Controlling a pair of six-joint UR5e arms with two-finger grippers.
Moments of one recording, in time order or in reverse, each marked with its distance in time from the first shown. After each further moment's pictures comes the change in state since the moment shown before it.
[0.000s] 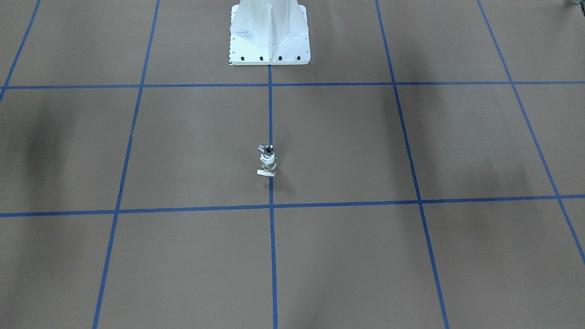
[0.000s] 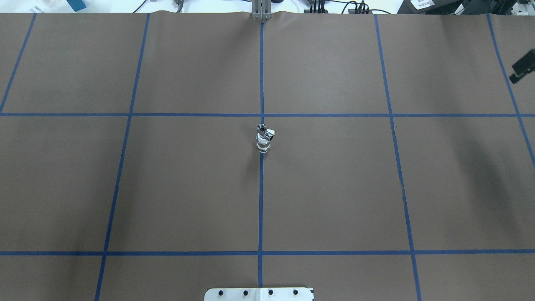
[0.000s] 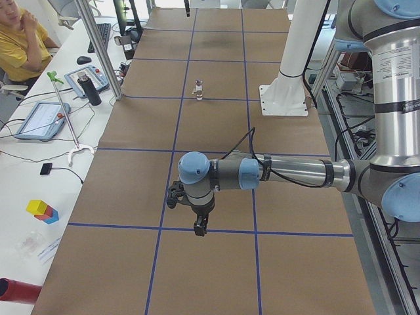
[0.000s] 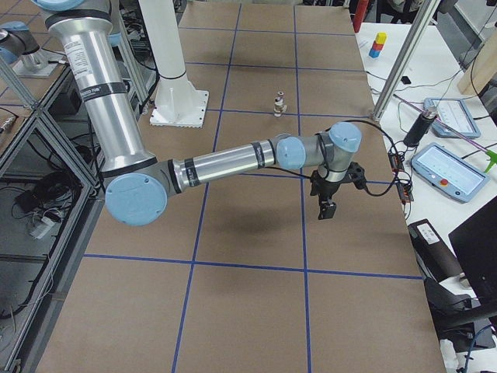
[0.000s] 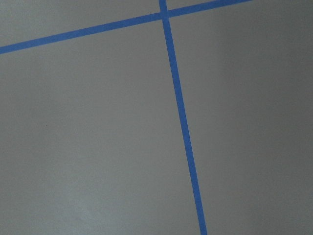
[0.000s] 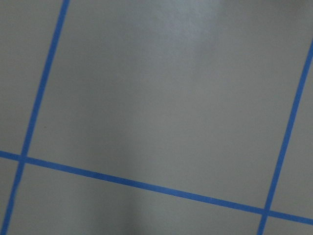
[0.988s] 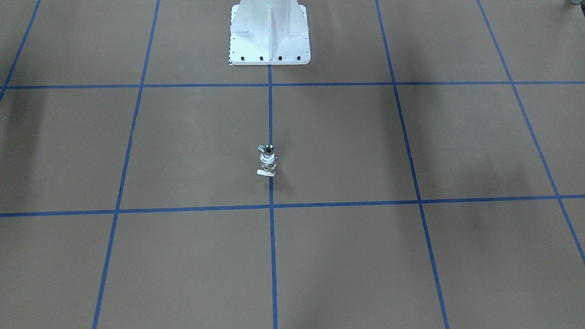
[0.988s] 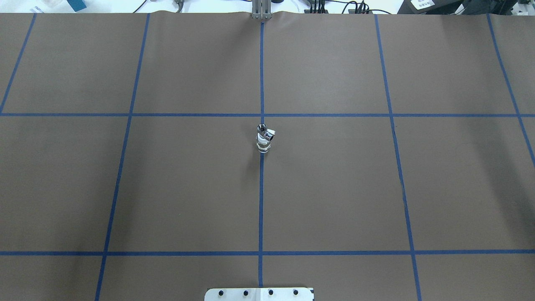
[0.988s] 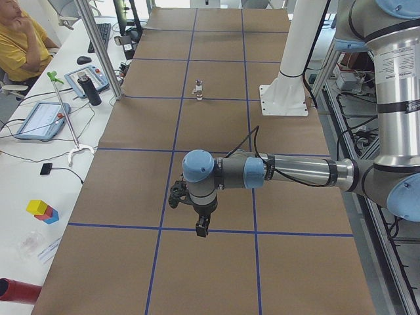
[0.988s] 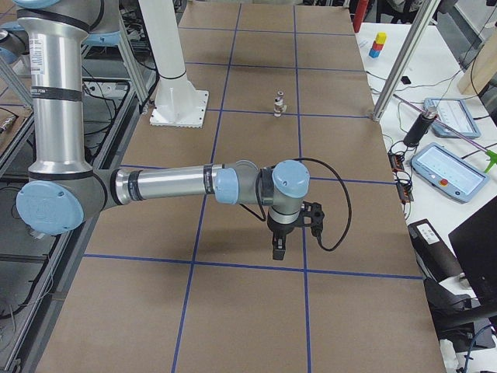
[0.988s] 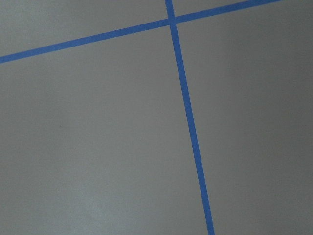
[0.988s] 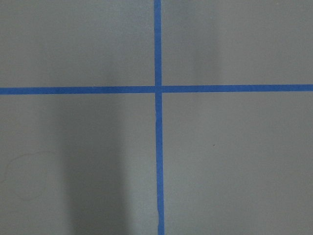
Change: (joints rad) left arm -0.008 0.019 -0.024 -0.005 0.017 0.003; right arm 0.171 -0.241 0.220 -0.100 0.027 0.001
